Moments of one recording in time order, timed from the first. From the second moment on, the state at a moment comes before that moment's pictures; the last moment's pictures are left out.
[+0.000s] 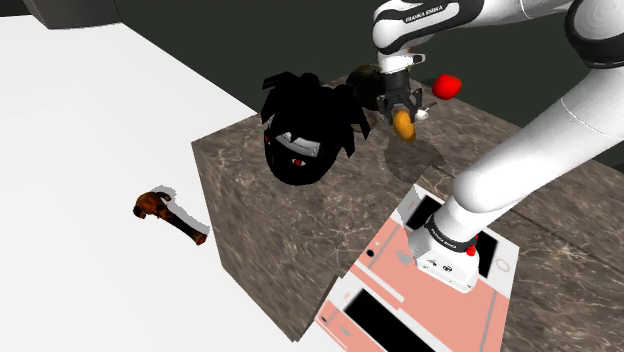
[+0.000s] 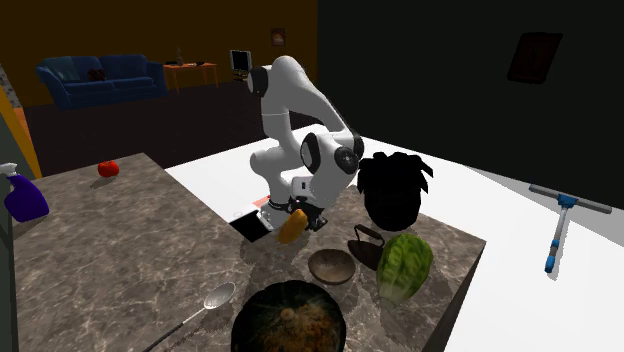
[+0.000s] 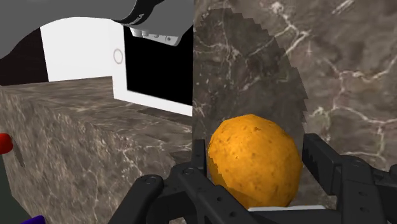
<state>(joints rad) -0.38 -0.15 0.00 -2.27 -0.17 1.56 1.15</state>
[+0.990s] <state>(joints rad) -0.35 0.11 0.04 -1.85 -0.14 1.39 1.19</state>
